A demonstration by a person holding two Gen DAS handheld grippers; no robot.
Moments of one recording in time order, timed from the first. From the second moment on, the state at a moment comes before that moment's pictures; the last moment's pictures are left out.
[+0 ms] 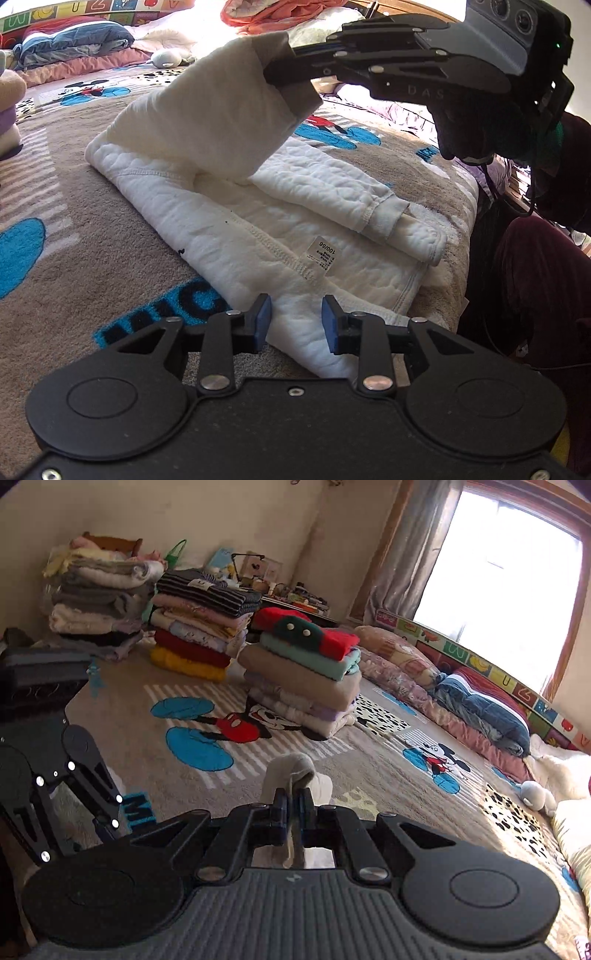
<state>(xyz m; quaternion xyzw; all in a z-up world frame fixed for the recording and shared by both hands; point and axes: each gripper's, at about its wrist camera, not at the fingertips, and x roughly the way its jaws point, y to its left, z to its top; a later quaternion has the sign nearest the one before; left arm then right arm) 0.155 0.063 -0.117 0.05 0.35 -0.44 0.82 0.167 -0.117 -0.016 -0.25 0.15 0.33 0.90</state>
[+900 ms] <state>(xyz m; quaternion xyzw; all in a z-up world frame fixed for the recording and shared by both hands) 0.267 0.140 -0.097 -0.30 0.30 -0.30 0.85 0.084 -0.029 -0.105 -0.57 0.15 0.35 0.73</state>
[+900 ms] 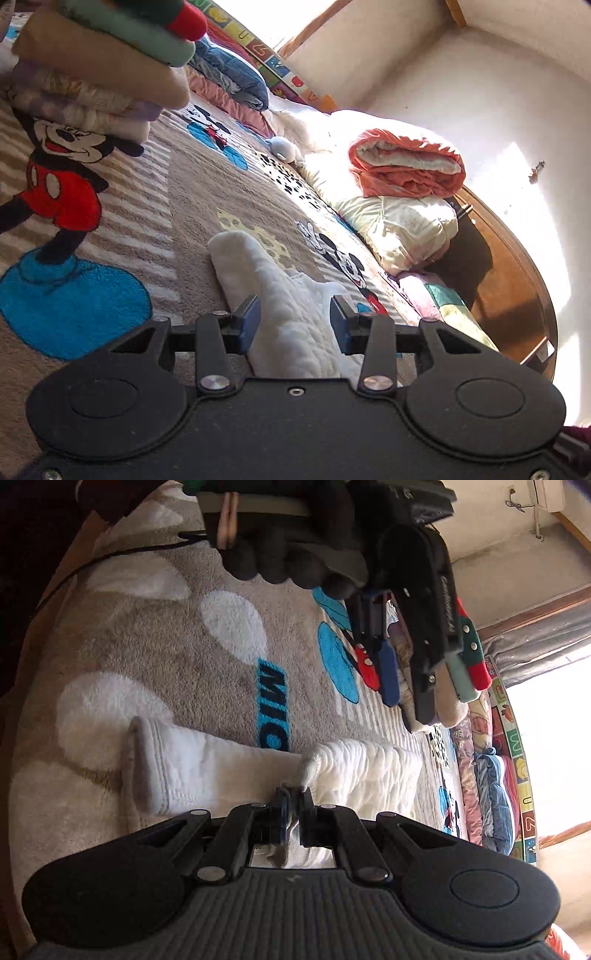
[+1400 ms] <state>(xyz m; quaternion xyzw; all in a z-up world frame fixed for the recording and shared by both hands) 0.343 0.094 -0.124 -0.33 0.35 -0.27 0.84 0.080 -0.025 -0.099 -0.59 0.15 0.34 0.71</state>
